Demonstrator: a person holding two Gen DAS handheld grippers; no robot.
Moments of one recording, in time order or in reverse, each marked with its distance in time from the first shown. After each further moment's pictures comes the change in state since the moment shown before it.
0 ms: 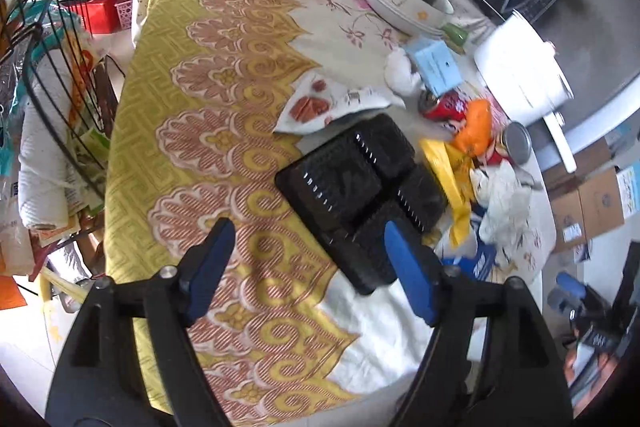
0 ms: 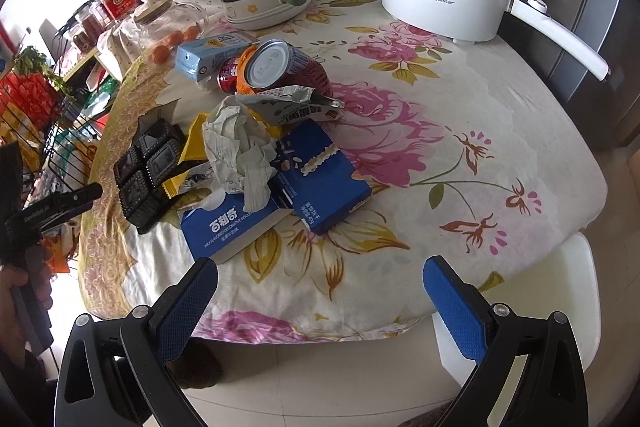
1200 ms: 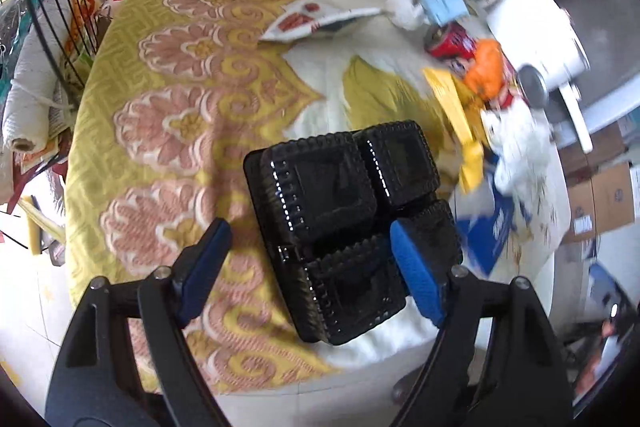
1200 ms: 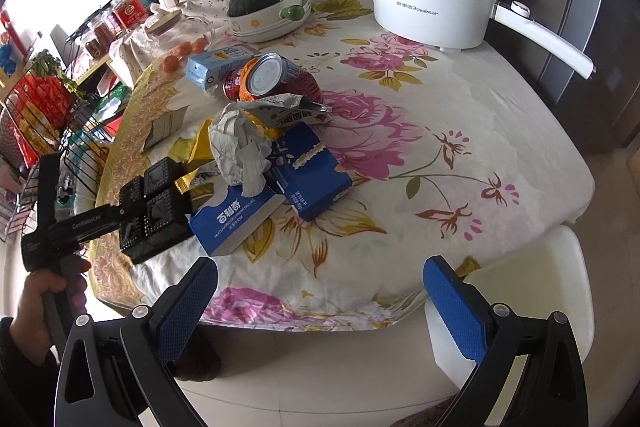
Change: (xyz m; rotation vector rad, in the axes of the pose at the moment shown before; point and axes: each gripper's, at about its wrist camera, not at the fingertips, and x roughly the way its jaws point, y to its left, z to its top) left arm -0.005 0.001 -0.062 -0.006 0.101 0.038; right arm -0.034 -0.017 -0.021 -0.006 -0.041 0.022
